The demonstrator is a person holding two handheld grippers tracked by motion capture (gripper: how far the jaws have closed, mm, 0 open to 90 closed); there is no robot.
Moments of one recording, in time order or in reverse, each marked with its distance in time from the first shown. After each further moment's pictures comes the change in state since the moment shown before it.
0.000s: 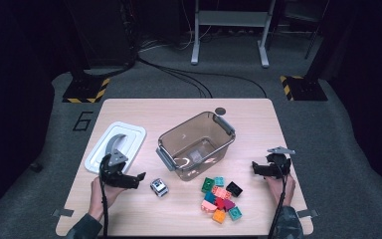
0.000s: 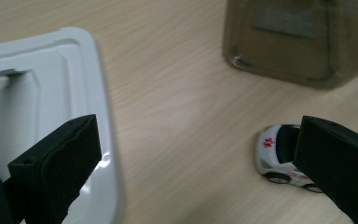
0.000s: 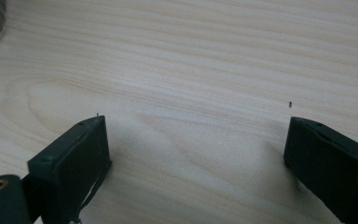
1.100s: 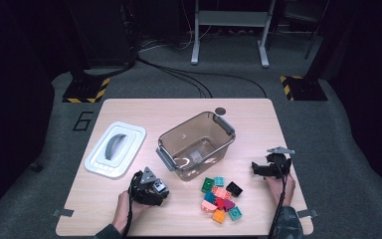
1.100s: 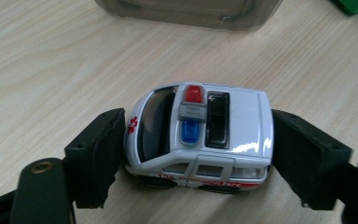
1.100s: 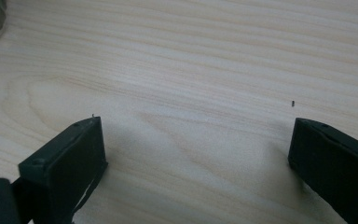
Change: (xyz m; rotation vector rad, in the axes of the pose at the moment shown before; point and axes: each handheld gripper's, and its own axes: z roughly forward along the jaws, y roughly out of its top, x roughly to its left) left arm -0.061 -0.024 0.051 0.090 -0.110 0.084; right arm 0.000 0.000 0.000 0.007 0.003 -0.003
